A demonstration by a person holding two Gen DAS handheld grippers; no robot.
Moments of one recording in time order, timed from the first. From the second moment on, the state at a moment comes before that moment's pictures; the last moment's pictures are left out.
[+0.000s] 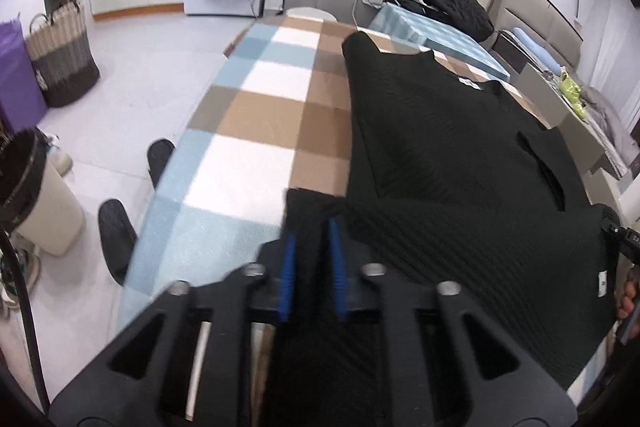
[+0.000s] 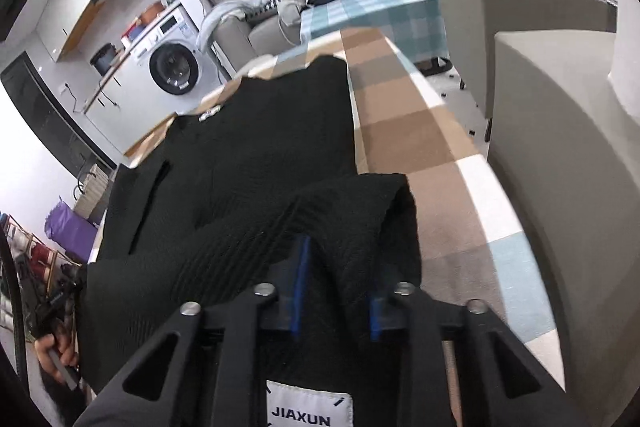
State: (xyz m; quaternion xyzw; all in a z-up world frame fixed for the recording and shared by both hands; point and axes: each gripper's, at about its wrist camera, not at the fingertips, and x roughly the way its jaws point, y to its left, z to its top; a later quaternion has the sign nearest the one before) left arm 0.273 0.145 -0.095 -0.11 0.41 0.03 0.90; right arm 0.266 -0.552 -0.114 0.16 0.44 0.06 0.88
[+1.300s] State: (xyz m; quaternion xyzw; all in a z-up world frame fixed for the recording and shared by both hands) left arm 0.210 0.140 -0.036 -0.11 0.32 0.03 0.94; right arm 0.210 -0.556 -0.050 0.15 0.32 0.05 0.94
